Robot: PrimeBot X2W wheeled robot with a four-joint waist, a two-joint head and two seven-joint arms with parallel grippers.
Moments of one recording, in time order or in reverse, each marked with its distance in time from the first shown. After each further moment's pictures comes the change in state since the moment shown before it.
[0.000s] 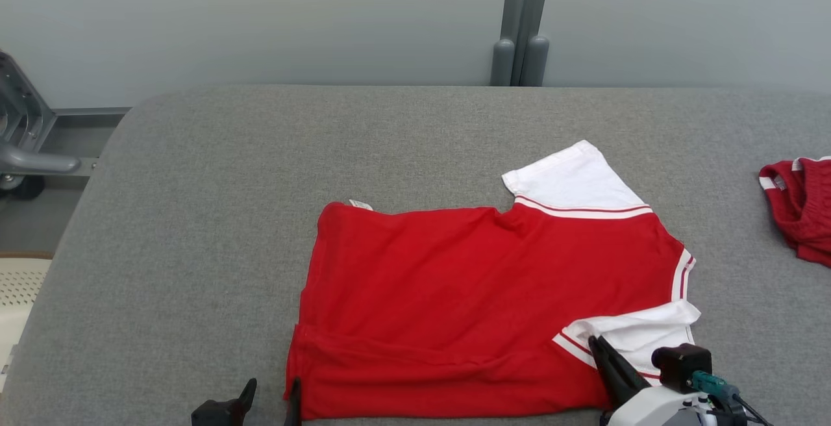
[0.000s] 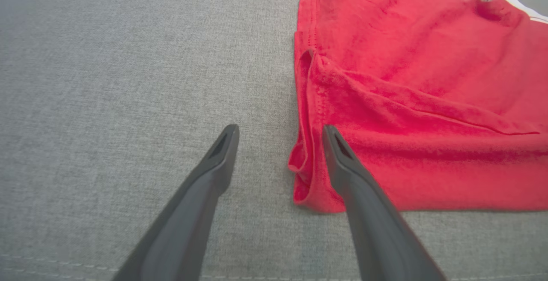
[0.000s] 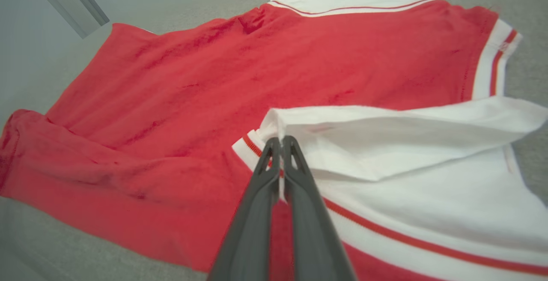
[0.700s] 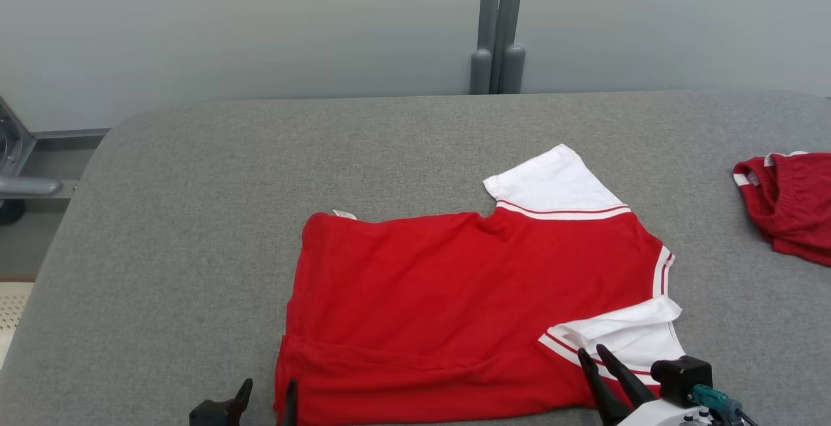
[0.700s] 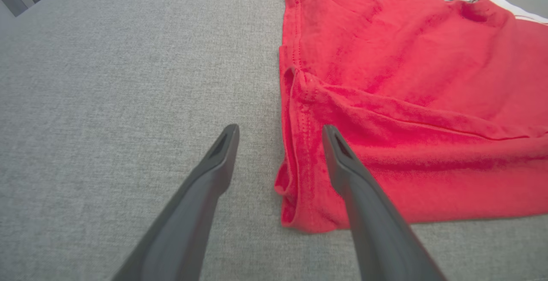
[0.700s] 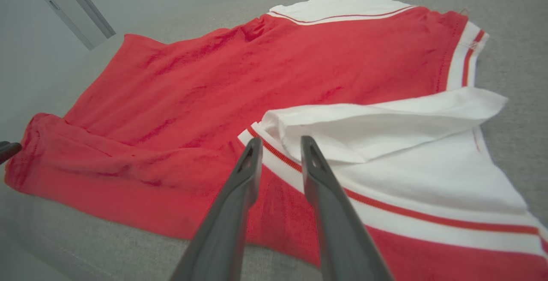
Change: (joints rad) left arm -0.002 0.000 0.024 0.005 0.033 -0.006 0.000; right arm 0.052 -0.021 0.031 -0.073 0.027 0.000 0.000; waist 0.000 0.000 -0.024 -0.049
